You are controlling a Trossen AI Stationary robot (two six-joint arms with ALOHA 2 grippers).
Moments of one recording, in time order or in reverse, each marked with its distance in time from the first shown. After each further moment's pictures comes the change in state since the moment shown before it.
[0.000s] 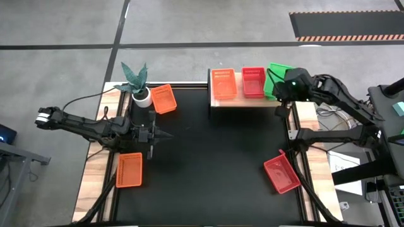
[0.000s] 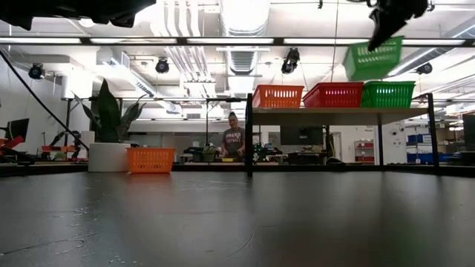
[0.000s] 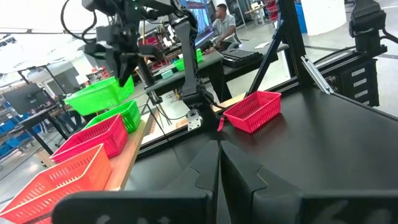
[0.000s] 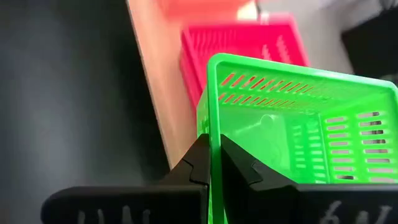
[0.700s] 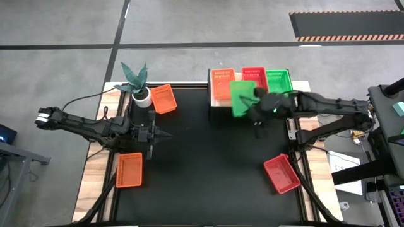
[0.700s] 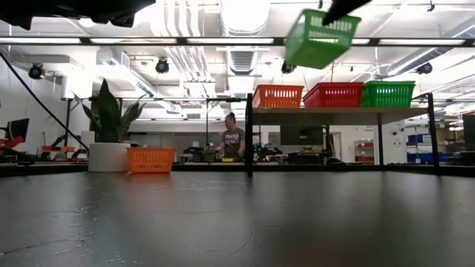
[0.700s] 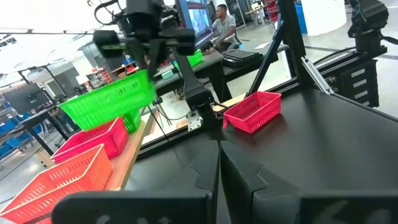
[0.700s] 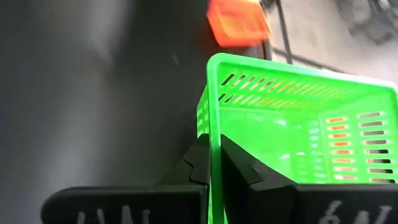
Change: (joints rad) left arm 0.000 -0.006 0.000 -0.003 0.000 0.000; right arm 0.495 0.181 0.000 0.309 0.038 0.110
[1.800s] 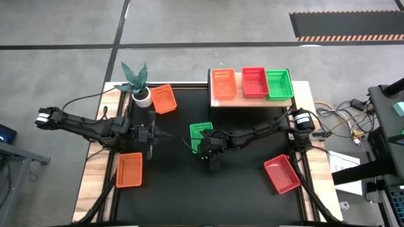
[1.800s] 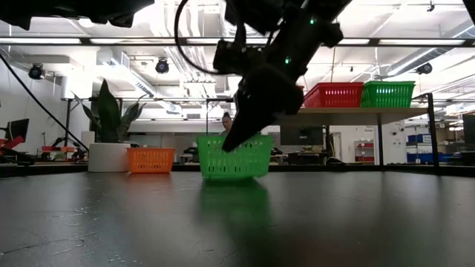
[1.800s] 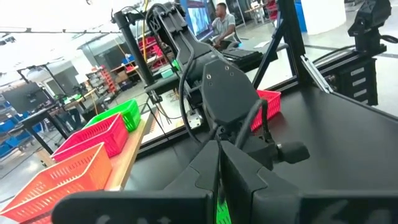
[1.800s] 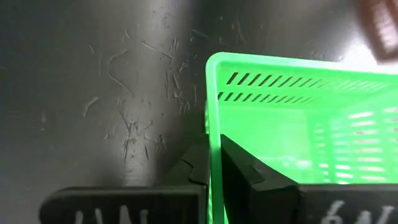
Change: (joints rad) left arm 0.000 -0.008 0.001 -0.017 0.000 0.000; right arm 0.145 0.798 -0.002 0.627 -0.108 0.243
